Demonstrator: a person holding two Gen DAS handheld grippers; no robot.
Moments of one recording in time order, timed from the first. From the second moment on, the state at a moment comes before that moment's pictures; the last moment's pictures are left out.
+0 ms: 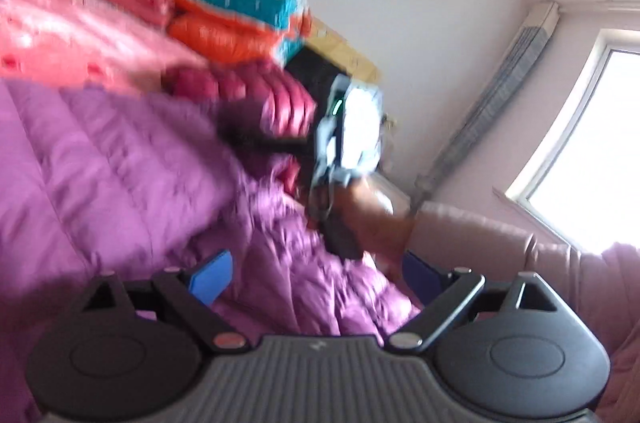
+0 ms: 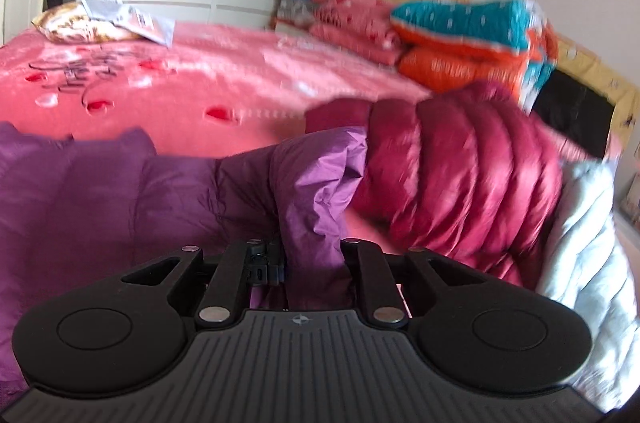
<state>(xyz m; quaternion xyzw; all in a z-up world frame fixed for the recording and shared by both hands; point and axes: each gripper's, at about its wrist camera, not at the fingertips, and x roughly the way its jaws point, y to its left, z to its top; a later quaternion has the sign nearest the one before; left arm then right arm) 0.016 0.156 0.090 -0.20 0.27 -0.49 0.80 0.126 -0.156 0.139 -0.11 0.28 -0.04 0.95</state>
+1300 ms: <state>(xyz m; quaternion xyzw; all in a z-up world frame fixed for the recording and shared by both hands) 0.072 0.189 0.051 -0.04 0.26 -0.15 0.95 0.151 -0.118 0.085 -0.05 0.29 0.01 0.96</state>
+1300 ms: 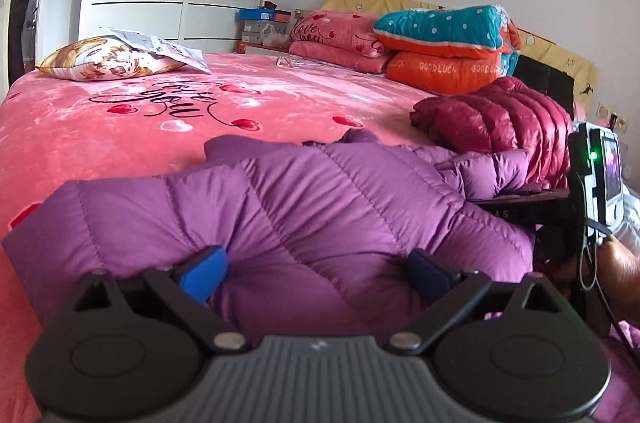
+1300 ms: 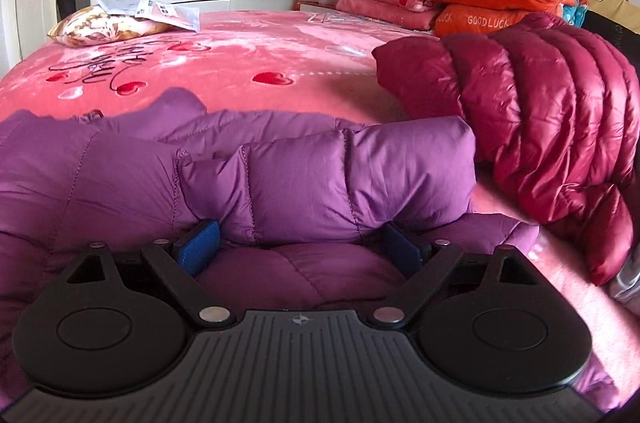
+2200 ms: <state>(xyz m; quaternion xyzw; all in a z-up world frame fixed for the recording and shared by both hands) 0.014 0.171 0.085 -0.04 0.22 -0.16 0.96 0.019 -0.187 0.114 0.10 0.30 -0.02 0.95</state>
